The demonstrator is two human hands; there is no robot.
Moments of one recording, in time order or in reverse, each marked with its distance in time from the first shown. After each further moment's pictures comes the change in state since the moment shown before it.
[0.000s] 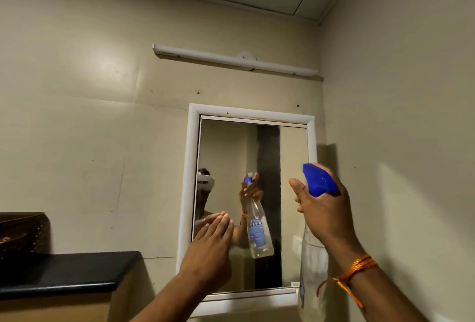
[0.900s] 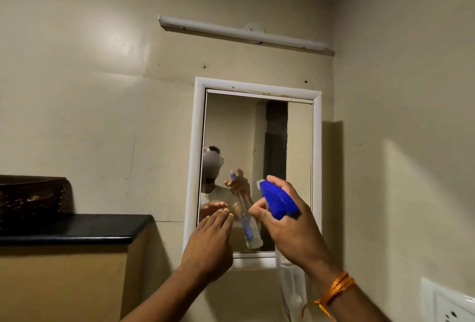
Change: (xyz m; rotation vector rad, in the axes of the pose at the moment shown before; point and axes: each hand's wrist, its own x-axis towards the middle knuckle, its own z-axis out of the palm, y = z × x) left_hand -0.052 0.019 0.018 -0.043 0.068 -0.081; right_hand -0.087 0.004 0.009 0.004 -0.483 0.013
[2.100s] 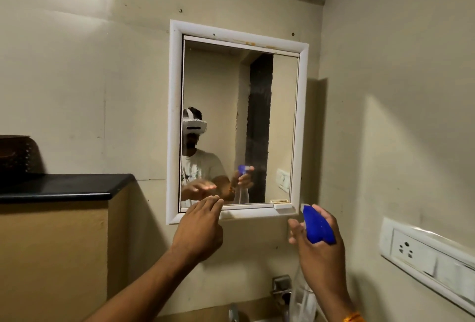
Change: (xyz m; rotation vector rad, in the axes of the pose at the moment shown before) left_hand -0.037 0.008 0.055 -0.100 -0.006 0.018; right_hand -0.106 0.103 -0.025 0.018 0.501 0.329
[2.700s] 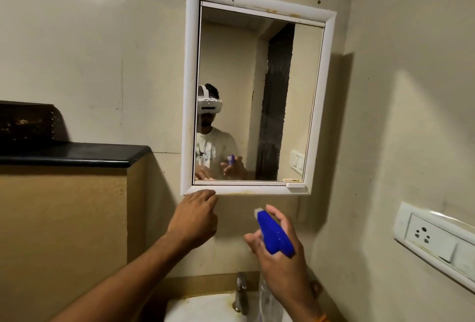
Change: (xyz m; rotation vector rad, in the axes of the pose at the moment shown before) left_hand -0.038 -0.024 0.003 0.125 -0.091 -0.050; right_hand -0.067 0.005 0.040 0.005 -0.438 0.112
